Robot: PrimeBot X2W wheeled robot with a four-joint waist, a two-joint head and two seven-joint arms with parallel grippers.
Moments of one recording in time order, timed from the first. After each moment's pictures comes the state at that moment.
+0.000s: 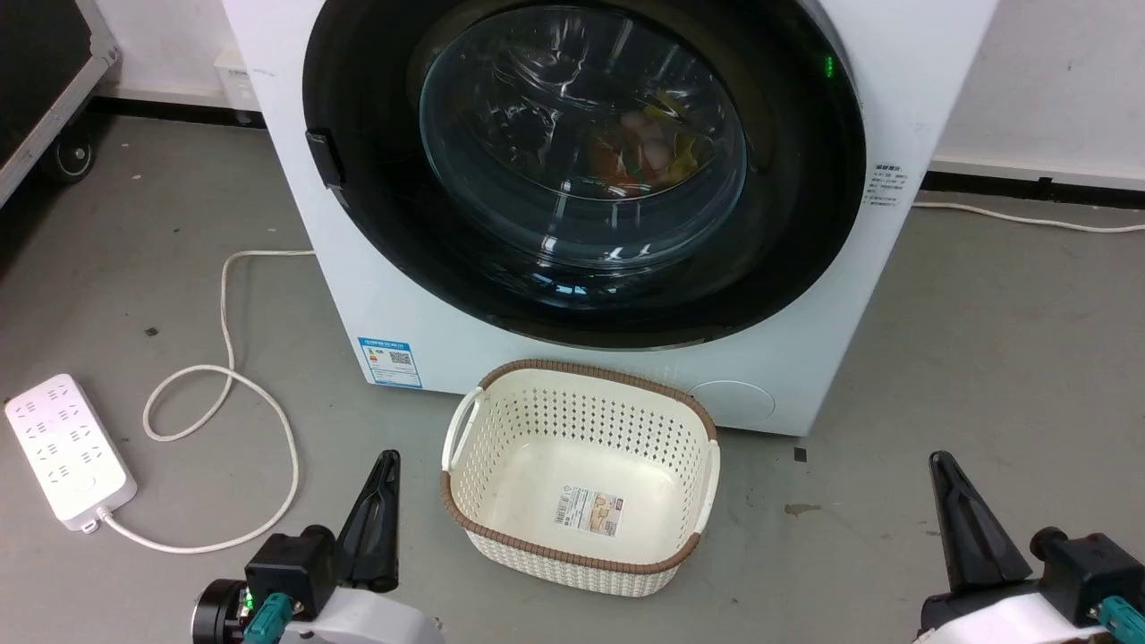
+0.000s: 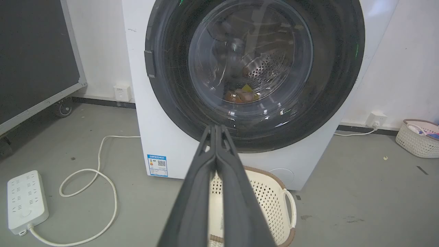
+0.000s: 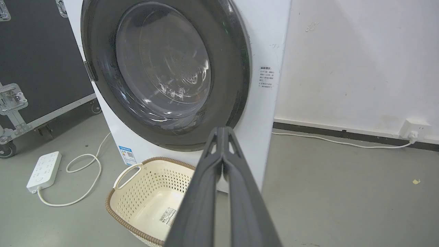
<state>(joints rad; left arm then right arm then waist) -0.01 0.05 -0.08 0.12 -0.15 -0.07 -0.23 0.04 -0.06 -0.09 0.08 0.07 0.13 -0.23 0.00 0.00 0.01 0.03</state>
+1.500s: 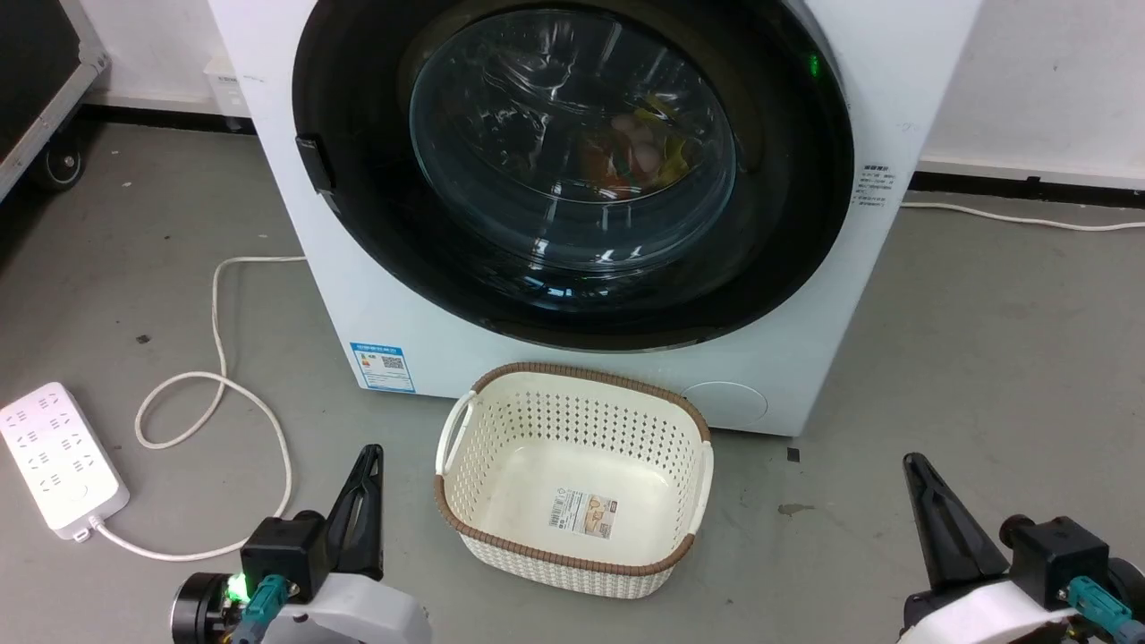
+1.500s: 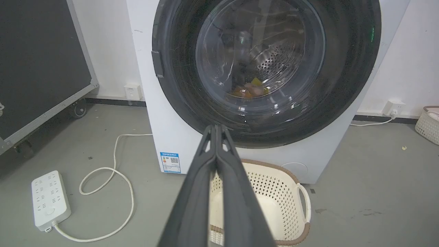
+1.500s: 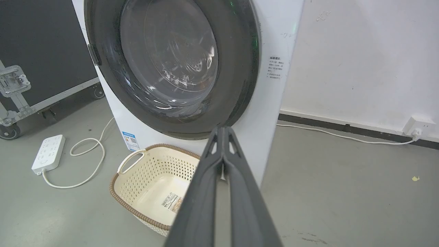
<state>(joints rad) -0.01 0.05 -0.05 0.07 -0.09 -0.04 -0.14 0.03 -0.06 -0.05 0.05 0.04 0.13 -0.13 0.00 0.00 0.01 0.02</state>
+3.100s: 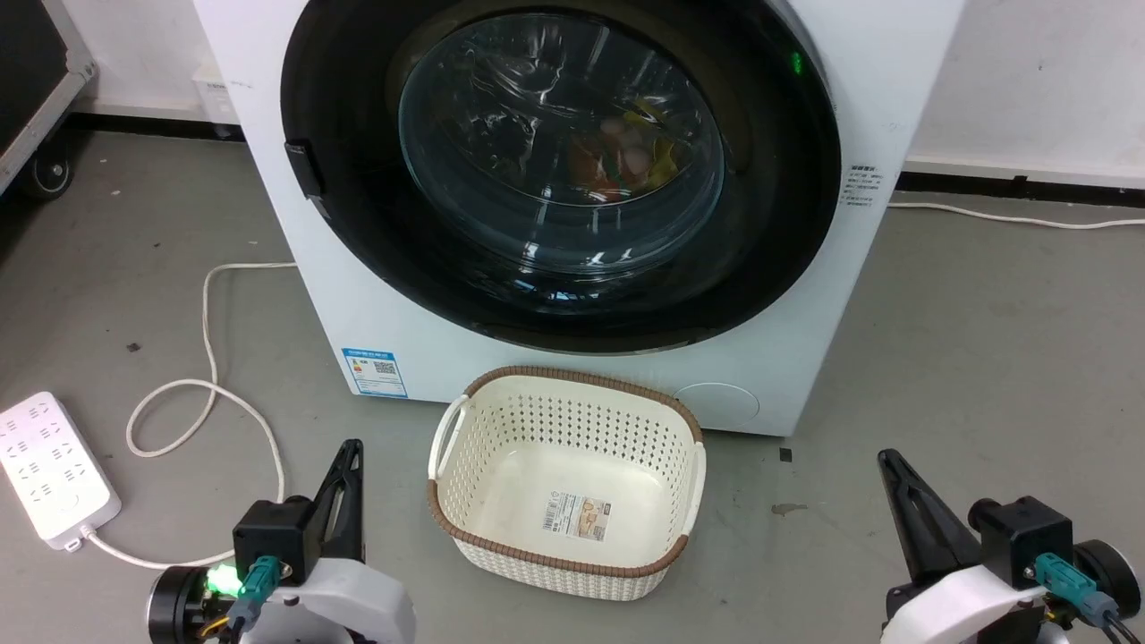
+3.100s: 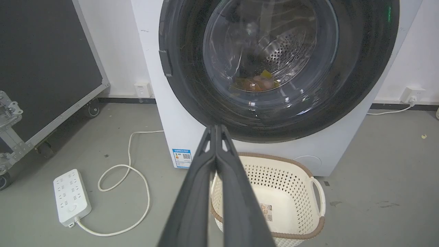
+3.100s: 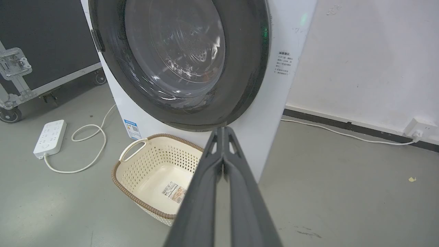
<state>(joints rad) -0.01 0.05 -0.02 0.02 -0.03 -0.02 -0.04 0.02 -0.06 -0.01 0.02 0.02 0.13 -0.04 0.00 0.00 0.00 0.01</state>
